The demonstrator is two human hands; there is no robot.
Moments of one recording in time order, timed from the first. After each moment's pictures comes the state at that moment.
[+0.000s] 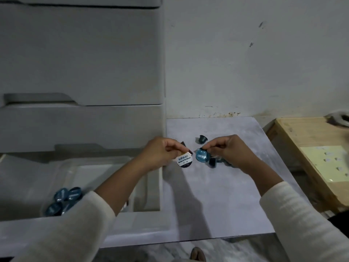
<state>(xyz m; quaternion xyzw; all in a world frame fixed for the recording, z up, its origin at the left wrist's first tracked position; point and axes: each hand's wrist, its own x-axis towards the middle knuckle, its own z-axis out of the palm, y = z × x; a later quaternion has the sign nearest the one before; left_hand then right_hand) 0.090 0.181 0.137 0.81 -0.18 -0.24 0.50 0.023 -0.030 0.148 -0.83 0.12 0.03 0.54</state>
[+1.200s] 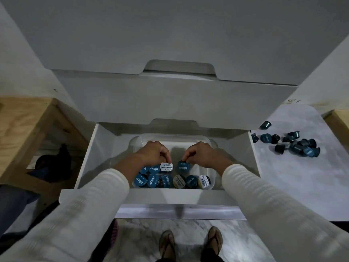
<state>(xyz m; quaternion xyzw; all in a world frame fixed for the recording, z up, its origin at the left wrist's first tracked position) 0.158 0.446 0.051 0.90 -0.22 -0.30 0.24 0.116 0.259 0.050 -0.91 0.05 0.23 0.35</state>
